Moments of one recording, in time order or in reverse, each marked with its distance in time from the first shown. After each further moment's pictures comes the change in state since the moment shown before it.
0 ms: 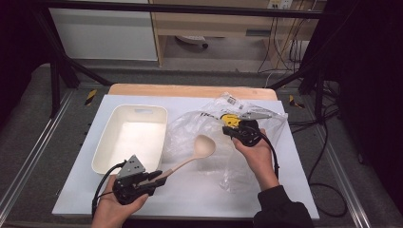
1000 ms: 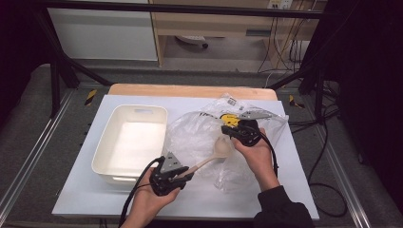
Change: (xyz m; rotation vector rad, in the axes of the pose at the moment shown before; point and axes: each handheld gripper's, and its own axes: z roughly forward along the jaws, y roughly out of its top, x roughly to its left) left arm -0.028 0.025 0.086 0.060 0.017 0.114; right arm 0.006 0.005 -0.005 -0.018 0.013 -0.016
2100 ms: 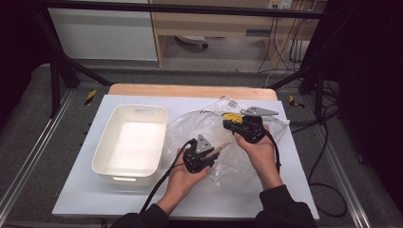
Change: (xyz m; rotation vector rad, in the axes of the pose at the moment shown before) left arm 0.004 0.047 0.095 -0.089 0.037 0.037; right arm 0.000 0.014 -0.014 -0.080 0.014 0.002
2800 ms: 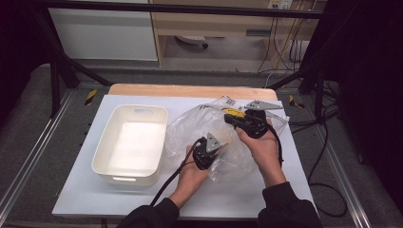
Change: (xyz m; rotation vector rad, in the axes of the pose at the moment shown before) left arm -0.002 0.001 0.032 -0.047 0.033 0.015; right arm 0.002 0.020 -0.013 -0.025 0.005 -0.003
